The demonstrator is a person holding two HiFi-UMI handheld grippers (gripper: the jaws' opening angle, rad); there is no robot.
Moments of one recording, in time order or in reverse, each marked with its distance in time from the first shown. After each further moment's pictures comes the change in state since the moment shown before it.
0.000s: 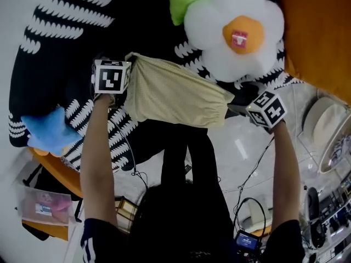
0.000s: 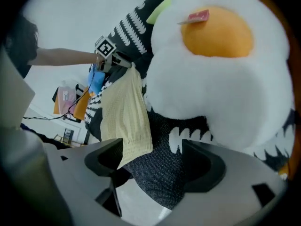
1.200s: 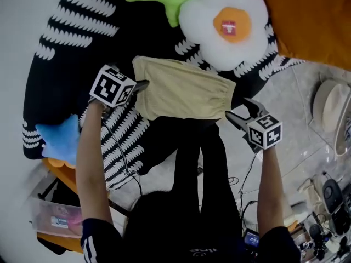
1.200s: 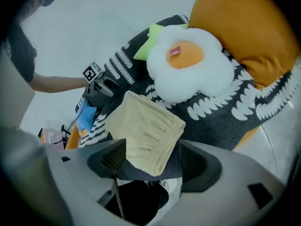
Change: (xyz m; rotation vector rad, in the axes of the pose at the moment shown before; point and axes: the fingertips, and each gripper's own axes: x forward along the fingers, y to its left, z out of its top) left arm -0.063 -0.066 -0.021 0.352 0.083 -0.427; right arm -0.008 0.084 -0.023 0.360 -0.418 -0.143
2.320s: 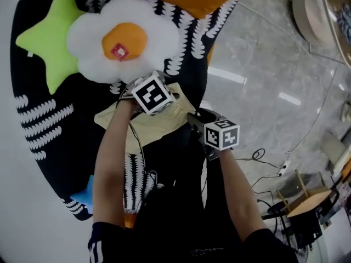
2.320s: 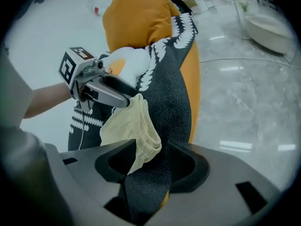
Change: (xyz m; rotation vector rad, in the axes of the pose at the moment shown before) left arm 0.173 -0.276 0.183 0.821 0.328 -0.466; right arm 0.021 -0.045 -0.071 0.858 -0.379 -0.098
